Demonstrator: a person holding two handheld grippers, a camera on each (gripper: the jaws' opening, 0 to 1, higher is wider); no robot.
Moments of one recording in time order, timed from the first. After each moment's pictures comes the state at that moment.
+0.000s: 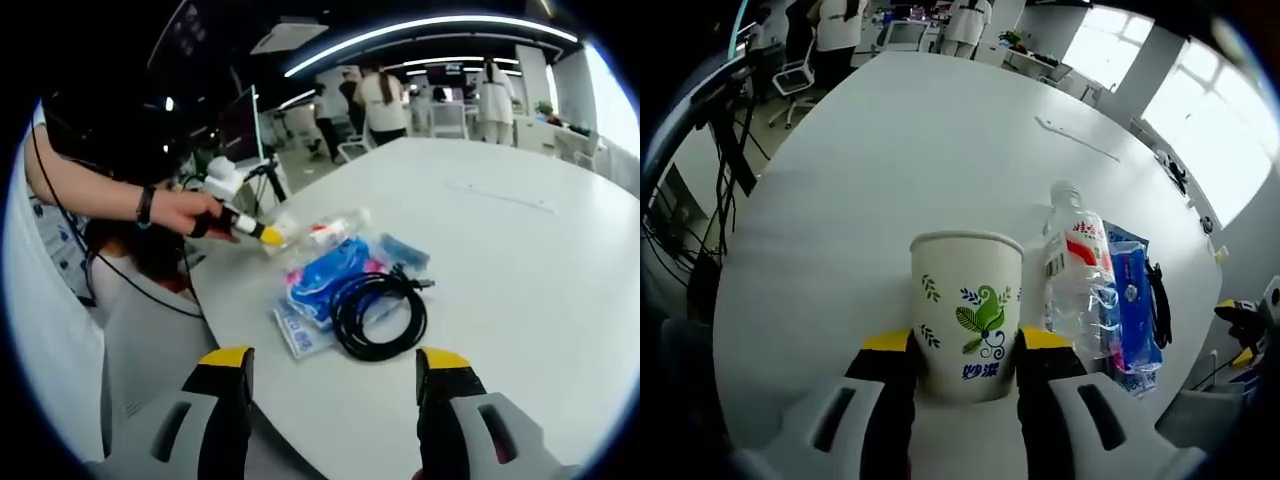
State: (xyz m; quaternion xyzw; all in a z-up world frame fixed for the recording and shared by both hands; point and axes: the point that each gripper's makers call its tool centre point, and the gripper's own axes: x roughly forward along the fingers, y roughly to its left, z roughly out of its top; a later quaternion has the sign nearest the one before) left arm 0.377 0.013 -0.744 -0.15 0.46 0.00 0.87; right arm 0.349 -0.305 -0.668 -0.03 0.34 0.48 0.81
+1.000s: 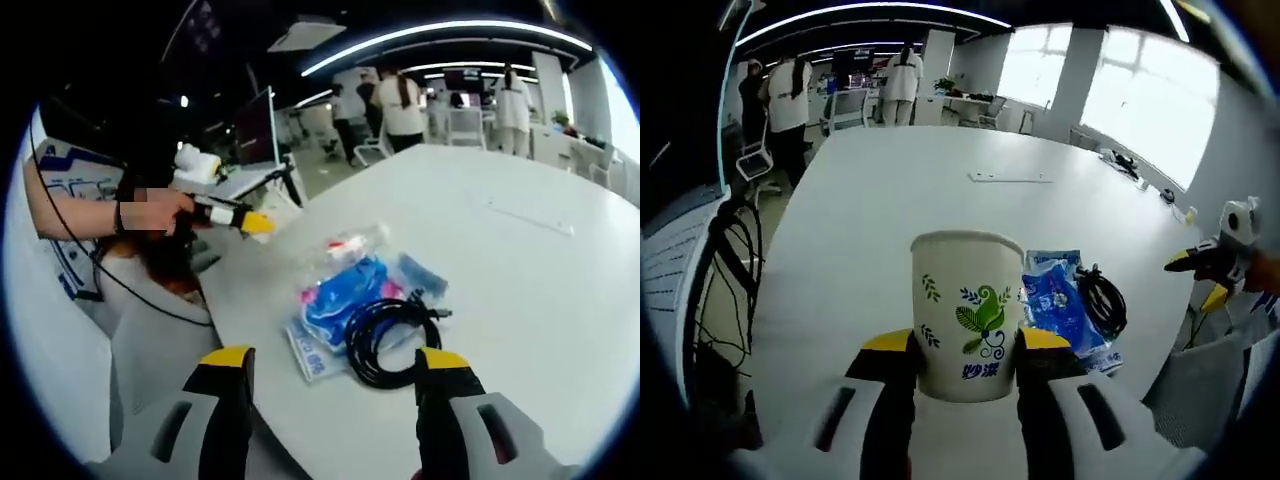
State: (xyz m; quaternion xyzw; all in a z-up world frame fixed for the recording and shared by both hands) left arm 0.373 -0.021 -0.652 -0.04 0.34 -0.11 0.93; right arm 0.354 -0.273 -0.647 -0.04 0.33 0.52 0.79
